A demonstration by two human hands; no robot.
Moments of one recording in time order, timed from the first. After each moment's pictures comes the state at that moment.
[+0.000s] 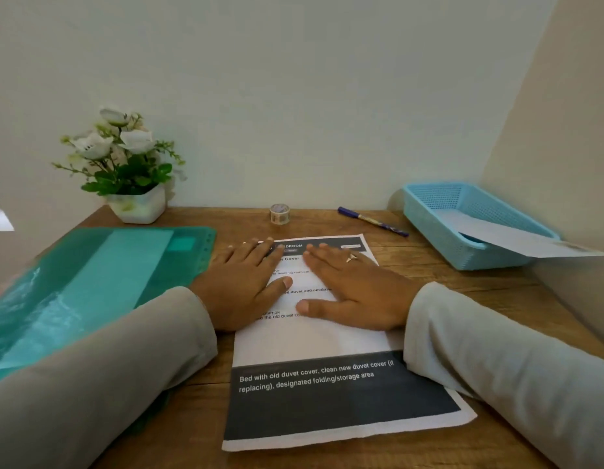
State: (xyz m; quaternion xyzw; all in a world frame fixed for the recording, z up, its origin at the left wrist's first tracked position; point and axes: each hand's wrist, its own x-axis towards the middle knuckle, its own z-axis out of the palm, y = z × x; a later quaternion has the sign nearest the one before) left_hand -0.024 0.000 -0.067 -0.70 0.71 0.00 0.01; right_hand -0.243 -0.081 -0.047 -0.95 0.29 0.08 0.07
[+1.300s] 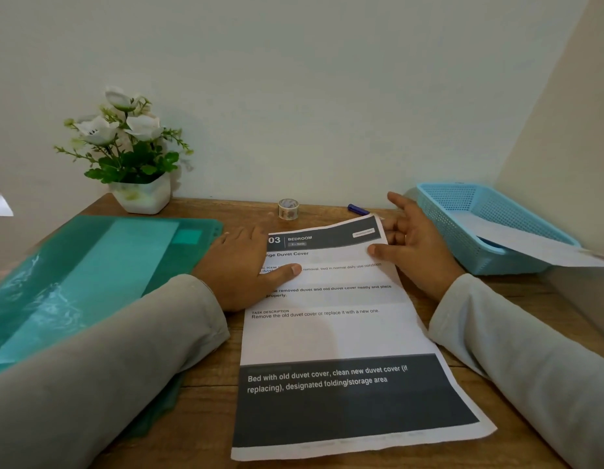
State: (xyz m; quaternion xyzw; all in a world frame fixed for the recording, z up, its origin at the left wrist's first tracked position) left_hand -0.012 -0.014 -0.064 -0.74 0.65 0.04 -0.12; right_hand -0.271 -0.137 -0.064 -0.73 0.39 -0.39 0.40
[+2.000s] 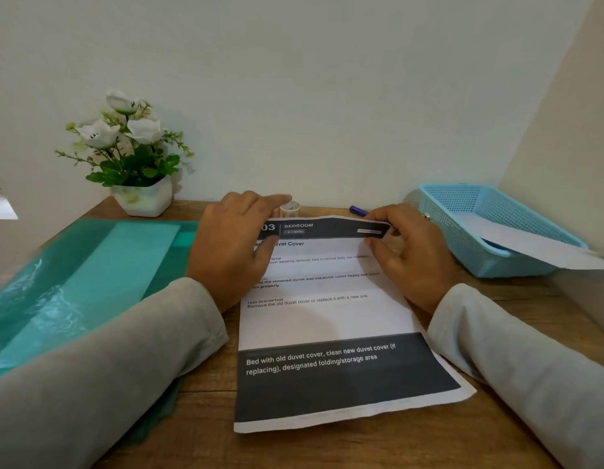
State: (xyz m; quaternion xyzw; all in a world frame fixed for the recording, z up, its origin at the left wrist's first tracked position) left_hand -0.013 -0.007 -0.051 -0.63 0.67 -0.21 -0.32; right_hand -0.266 -0.121 -0.058 -0.85 0.31 -0.42 0.08
